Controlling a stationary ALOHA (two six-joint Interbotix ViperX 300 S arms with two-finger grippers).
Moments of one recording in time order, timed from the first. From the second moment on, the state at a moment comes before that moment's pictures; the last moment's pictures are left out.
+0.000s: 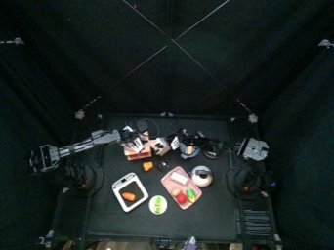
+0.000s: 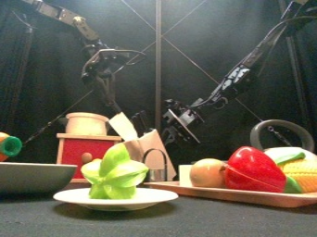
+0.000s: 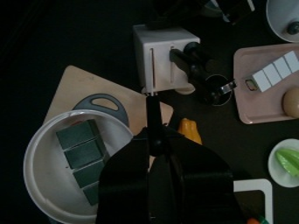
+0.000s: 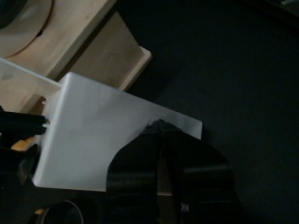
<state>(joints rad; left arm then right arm) 0.44 -0.28 0.41 0.05 0.87 -0.19 -0.52 0.23 0.48 -0.86 -0.19 1.17</state>
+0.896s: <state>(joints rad) 0.44 -0.25 0.41 0.05 0.74 -0.19 -0.52 0.23 0.48 -0.86 -0.19 1.17</state>
